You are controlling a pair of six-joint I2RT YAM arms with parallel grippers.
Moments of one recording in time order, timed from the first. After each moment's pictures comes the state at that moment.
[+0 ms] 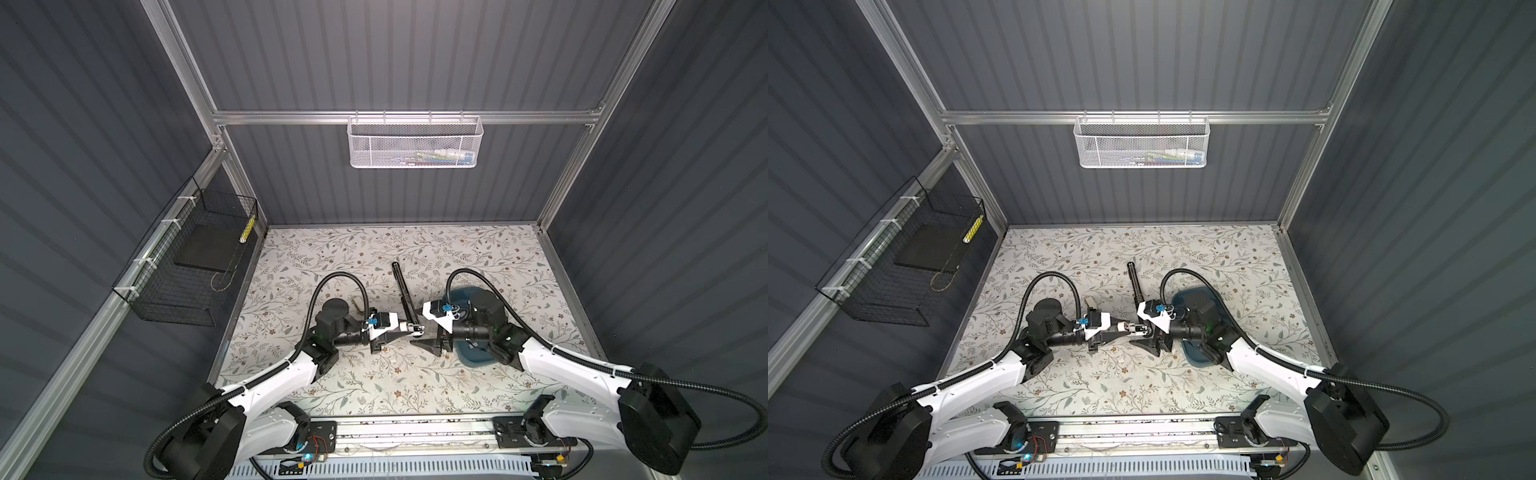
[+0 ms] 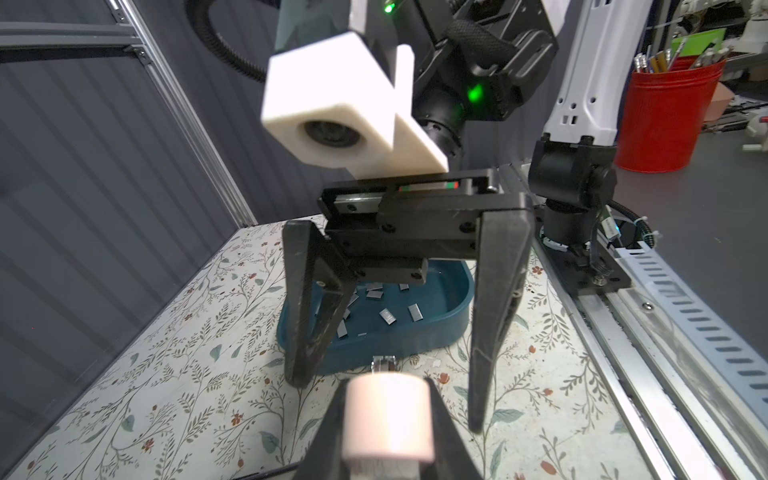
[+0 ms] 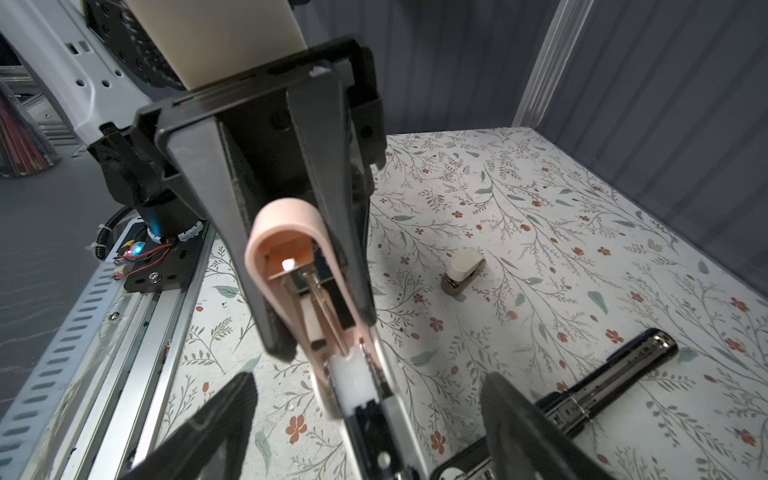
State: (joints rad) left arm -0.63 1.14 0.46 0.52 0.84 0.41; right arm 0.68 1.21 0.58 0.25 -0.67 -0.31
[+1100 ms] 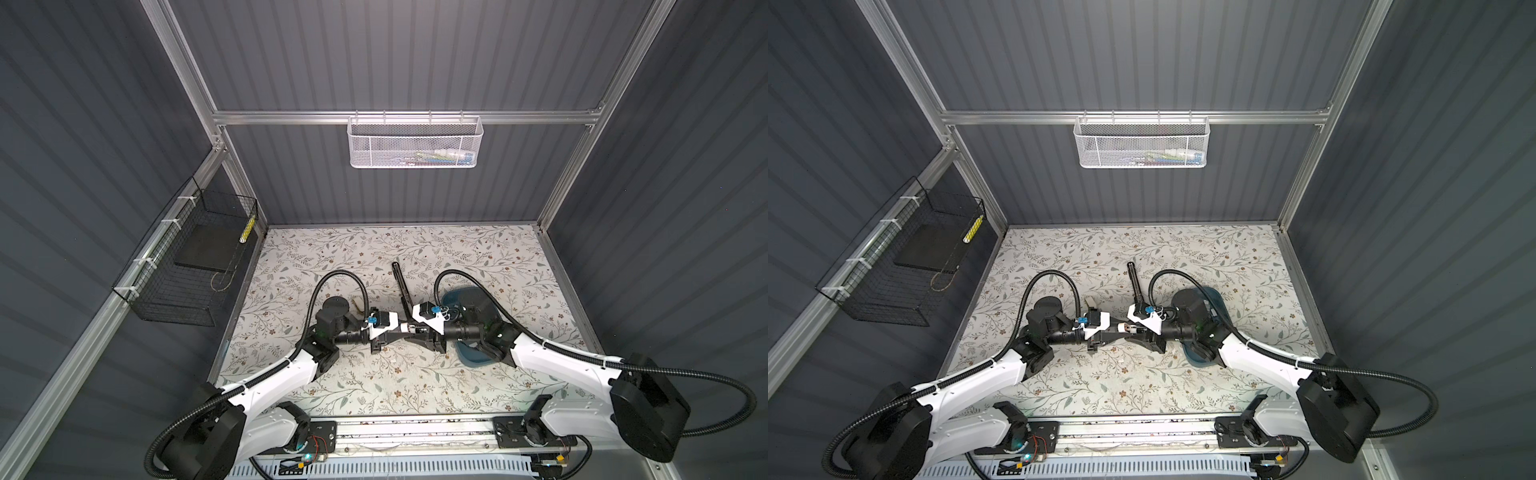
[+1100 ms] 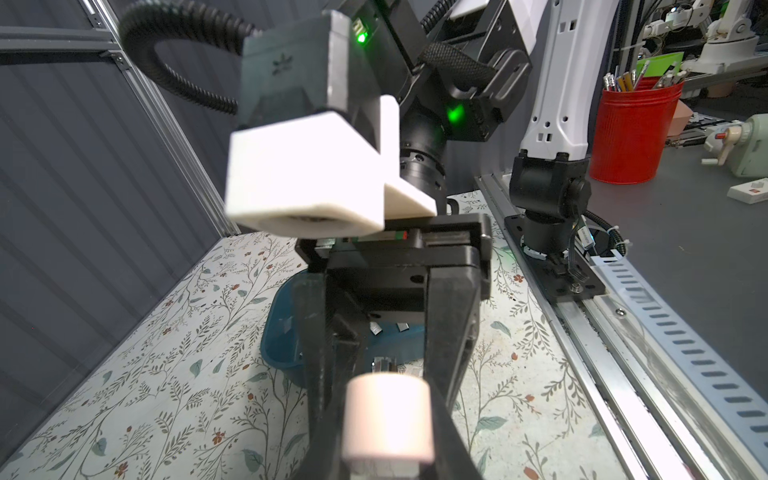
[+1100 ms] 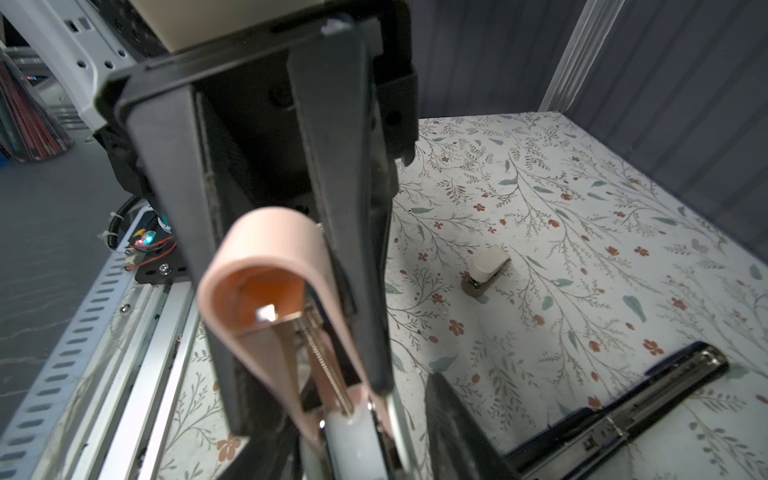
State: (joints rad) left arm -0.63 1.15 0.48 0.51 0.88 0.39; right arm 0.73 1.27 0.62 0.22 -0.64 -0.31
